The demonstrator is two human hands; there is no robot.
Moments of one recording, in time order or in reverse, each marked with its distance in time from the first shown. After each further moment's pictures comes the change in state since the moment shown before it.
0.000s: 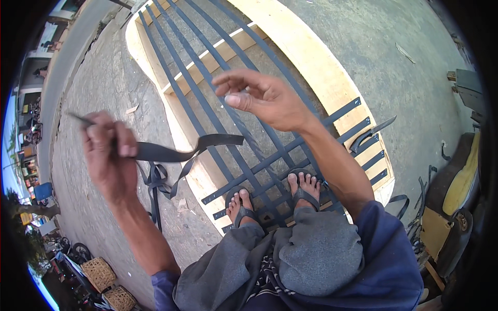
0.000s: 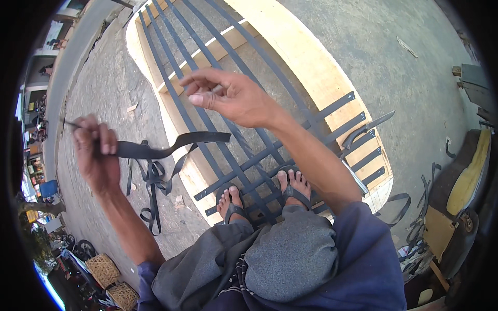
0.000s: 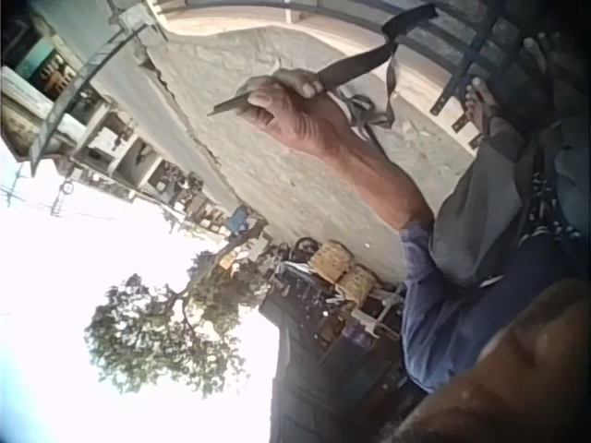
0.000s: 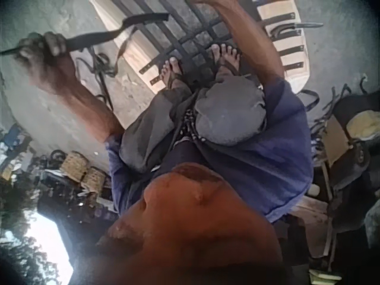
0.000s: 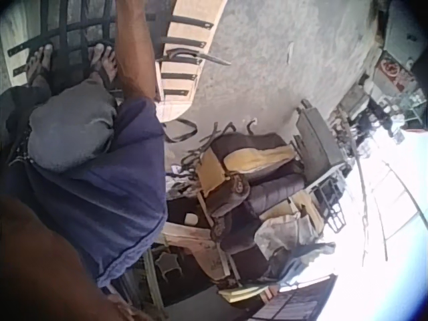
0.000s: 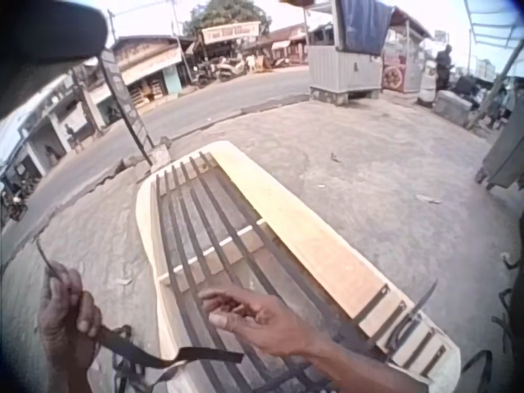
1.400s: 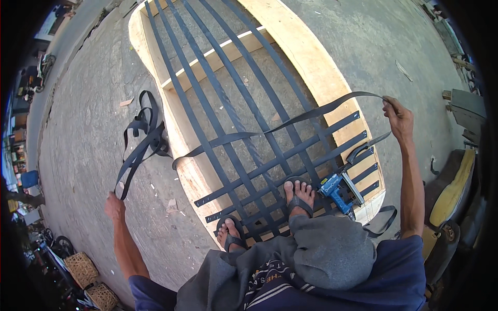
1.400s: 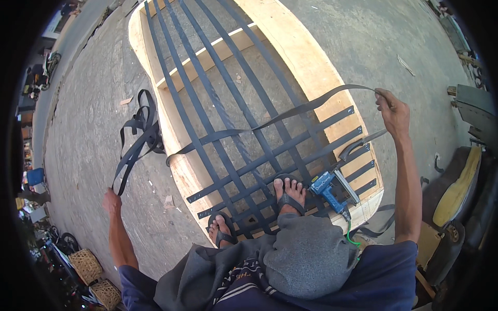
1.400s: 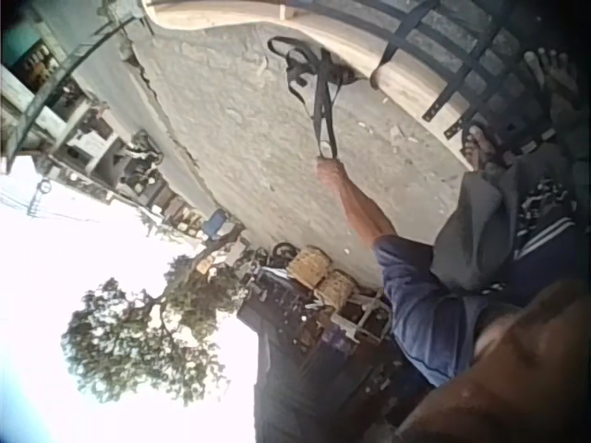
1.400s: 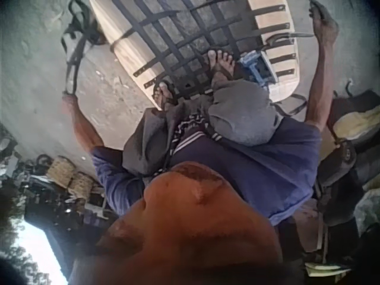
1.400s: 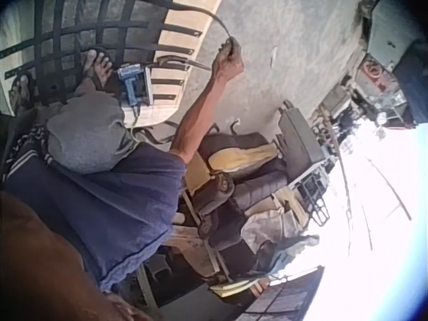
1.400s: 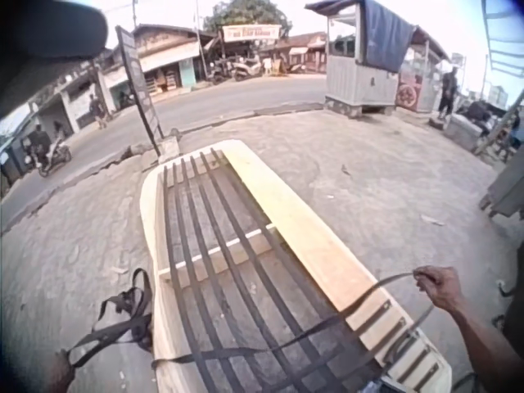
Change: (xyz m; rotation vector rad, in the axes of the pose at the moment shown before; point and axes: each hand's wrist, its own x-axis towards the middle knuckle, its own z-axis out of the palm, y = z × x) left_hand -0.238 -0.087 -0.388 2.251 0.163 -1.016; right_hand -0.172 -0.042 -0.256 -1.134 0.539 0.448
